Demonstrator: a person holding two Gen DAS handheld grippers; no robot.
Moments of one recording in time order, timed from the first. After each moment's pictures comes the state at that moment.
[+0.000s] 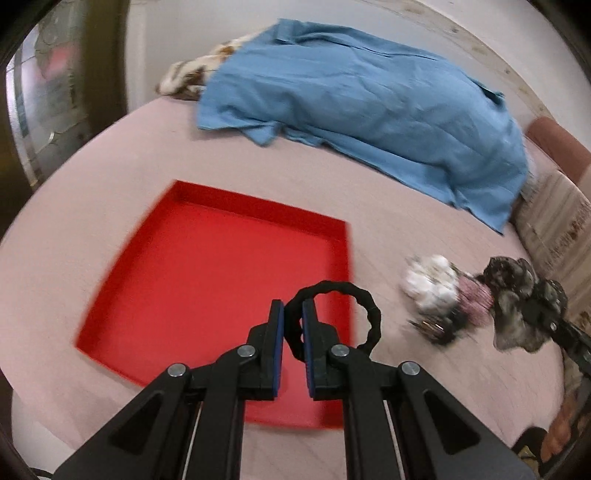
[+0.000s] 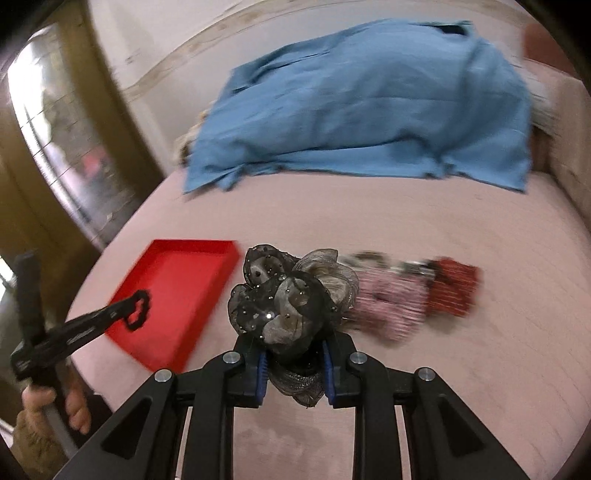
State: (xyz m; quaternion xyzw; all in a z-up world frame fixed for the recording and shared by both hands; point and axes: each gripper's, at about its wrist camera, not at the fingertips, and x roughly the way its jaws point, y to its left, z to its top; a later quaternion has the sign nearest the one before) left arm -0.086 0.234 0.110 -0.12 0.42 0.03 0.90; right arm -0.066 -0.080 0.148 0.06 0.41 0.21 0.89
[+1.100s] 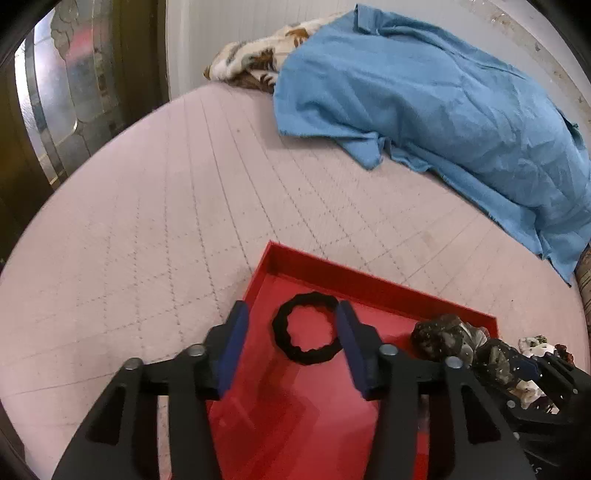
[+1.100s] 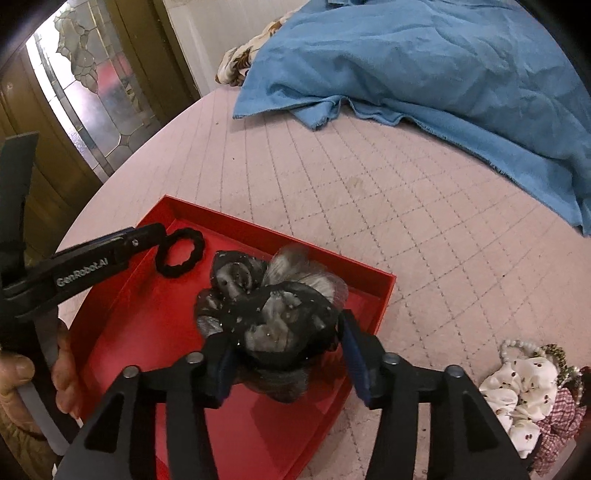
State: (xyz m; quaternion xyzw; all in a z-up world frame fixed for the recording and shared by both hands) left arm 0.022 0.352 0.072 -0.12 0.43 0.11 0.89; right arm 0.052 0.141 0.067 -0.05 0.47 0.28 0.83
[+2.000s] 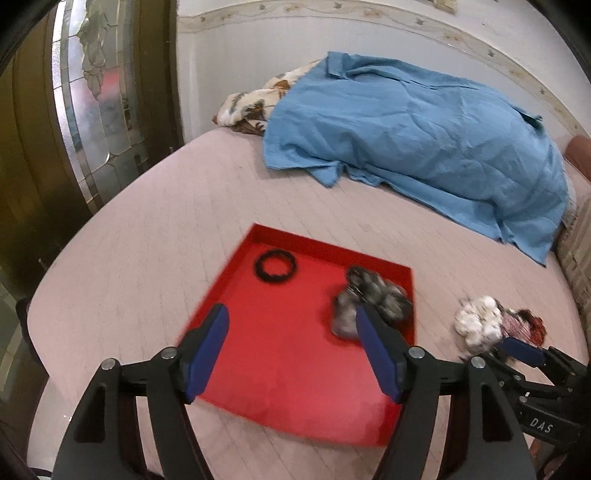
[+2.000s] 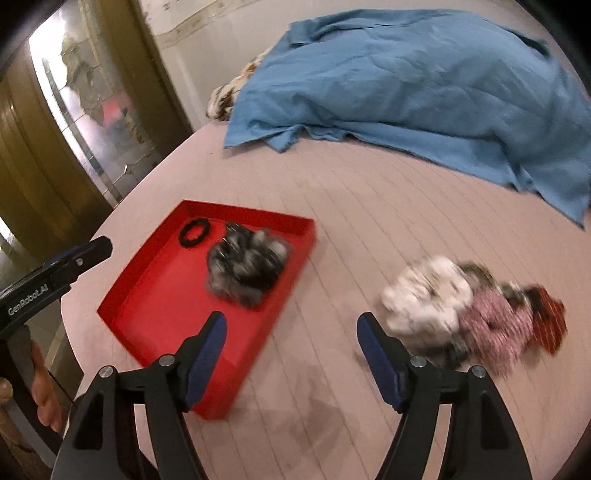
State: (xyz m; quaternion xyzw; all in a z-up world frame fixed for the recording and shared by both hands) left arm -0.109 0.260 0.143 -0.09 0.38 0.13 0.91; right arm -0.044 0.033 0.111 0.00 0.44 0.25 0.86
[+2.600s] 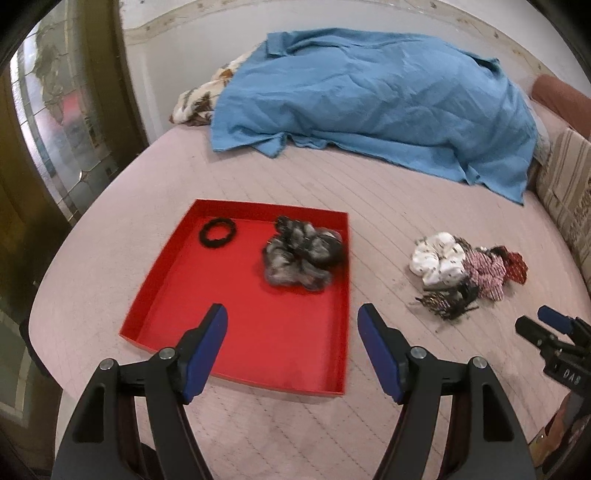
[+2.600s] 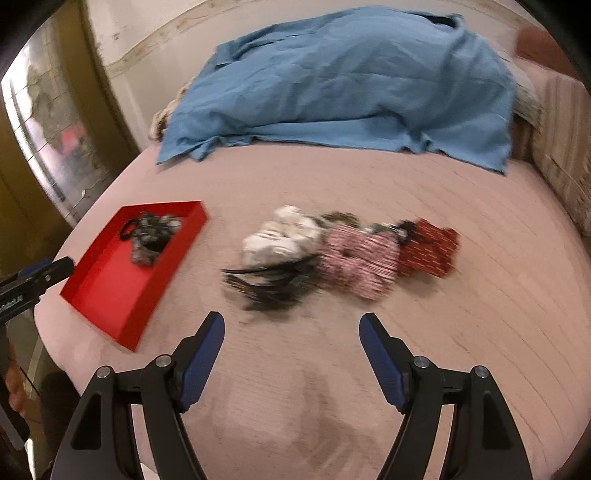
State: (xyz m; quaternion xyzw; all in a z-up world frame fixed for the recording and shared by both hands) left arm -0.126 0.174 0.132 -0.02 0.42 0.08 0.90; right arm -0.083 -0.105 0.102 0.03 0.43 0.15 0.89
